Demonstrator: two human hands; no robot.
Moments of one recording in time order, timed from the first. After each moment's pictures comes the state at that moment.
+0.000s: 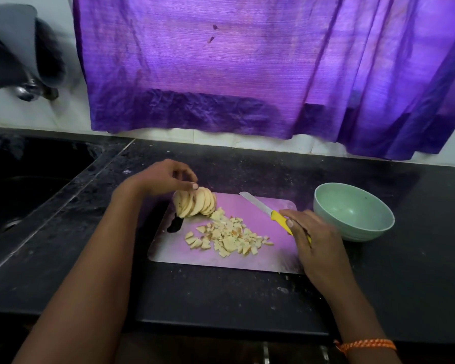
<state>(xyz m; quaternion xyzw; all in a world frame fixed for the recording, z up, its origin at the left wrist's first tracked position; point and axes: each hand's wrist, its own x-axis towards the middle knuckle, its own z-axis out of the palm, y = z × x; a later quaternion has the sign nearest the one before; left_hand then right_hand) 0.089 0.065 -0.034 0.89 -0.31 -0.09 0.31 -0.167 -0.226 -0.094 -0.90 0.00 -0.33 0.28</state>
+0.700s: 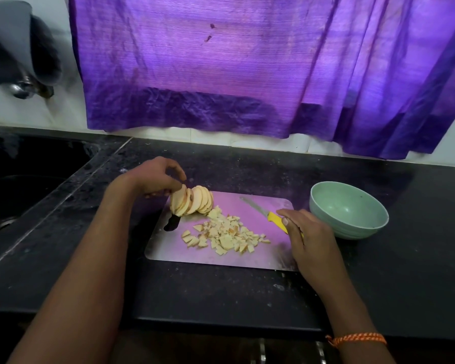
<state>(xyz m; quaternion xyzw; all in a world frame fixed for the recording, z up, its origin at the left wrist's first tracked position) 0.091 0.072 -0.031 0.90 -0.22 -0.14 0.35 -0.166 -0.222 -0.093 -0.91 0.04 -0.31 0.25</state>
